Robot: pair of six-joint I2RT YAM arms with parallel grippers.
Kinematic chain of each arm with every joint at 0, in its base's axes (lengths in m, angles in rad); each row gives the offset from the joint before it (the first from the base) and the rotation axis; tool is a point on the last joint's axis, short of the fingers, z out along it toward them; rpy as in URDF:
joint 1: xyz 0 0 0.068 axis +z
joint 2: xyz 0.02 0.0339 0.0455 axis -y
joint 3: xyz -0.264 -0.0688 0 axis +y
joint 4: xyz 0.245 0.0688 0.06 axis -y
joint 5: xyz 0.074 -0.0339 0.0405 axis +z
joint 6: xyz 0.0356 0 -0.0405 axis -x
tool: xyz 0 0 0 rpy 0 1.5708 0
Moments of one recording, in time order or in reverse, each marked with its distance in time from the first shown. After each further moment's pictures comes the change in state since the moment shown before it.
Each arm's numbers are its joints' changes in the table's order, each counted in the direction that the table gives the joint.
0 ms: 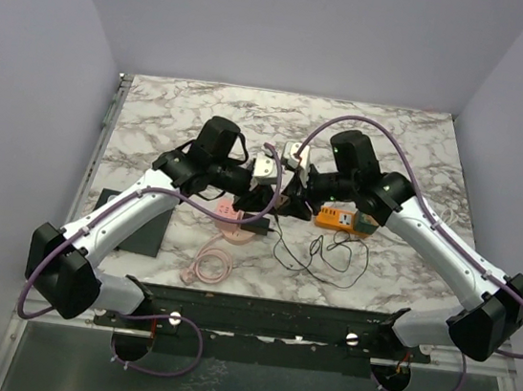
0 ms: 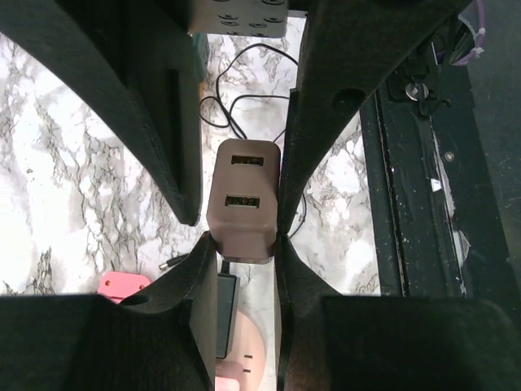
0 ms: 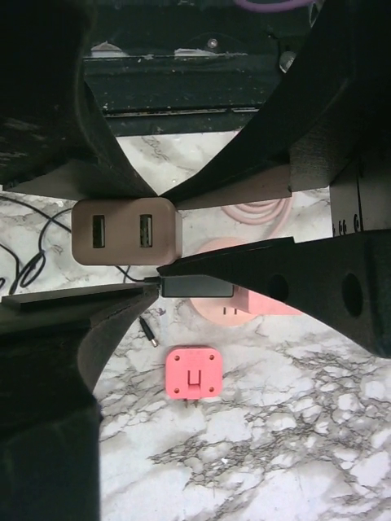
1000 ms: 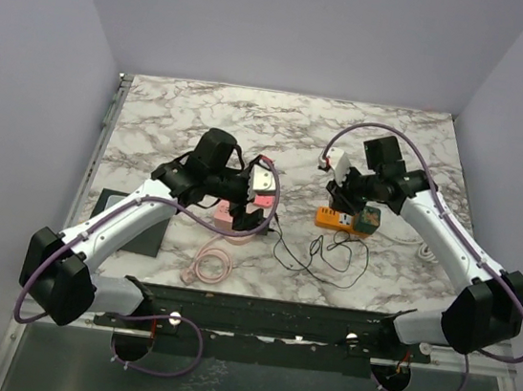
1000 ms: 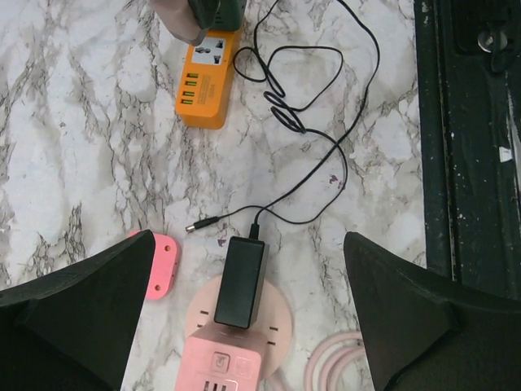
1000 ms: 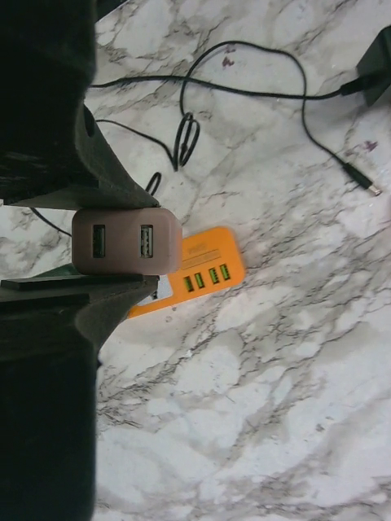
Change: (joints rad) left arm -0.004 0.063 0.123 0.065 0.150 -0.072; right arm -0.271 0.003 0.117 -0.143 -0.265 0.209
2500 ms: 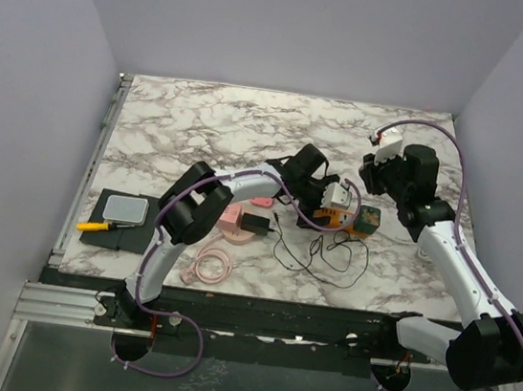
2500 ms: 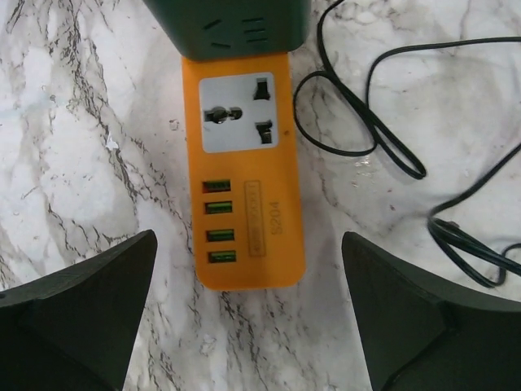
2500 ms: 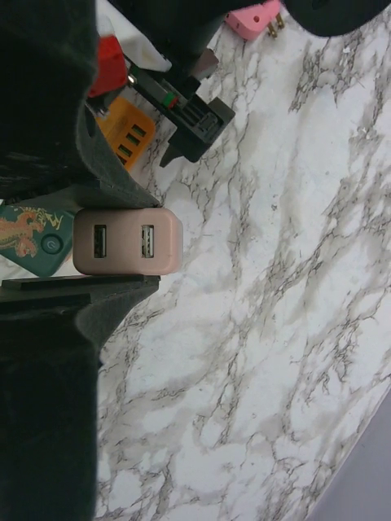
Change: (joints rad) left arm -0.190 -0.903 -0.532 0.176 0.101 -0.144; right arm -0.188 0.178 0.241 0.533 -0.234 -0.370
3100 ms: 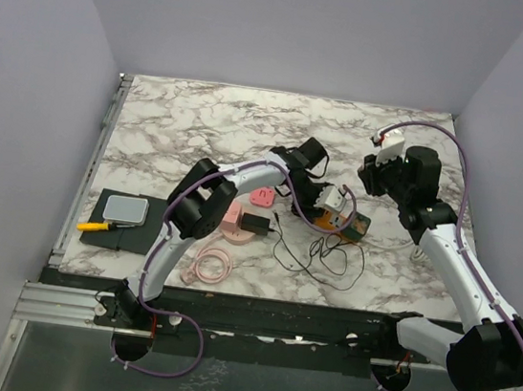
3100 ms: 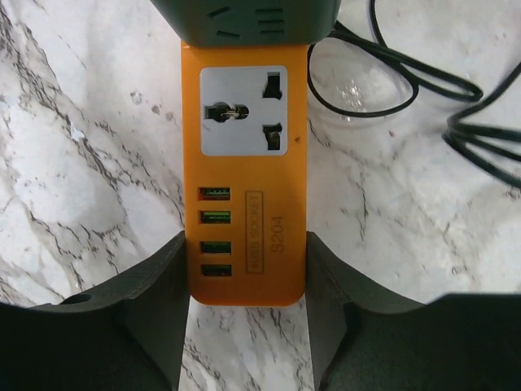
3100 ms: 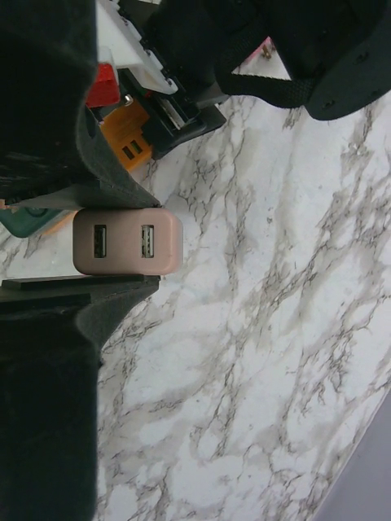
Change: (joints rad) left arm 0.022 -0.134 -0.246 -0.343 -0.023 -0.307; right arm 0.000 0.027 0.010 0.000 0.006 -0.030
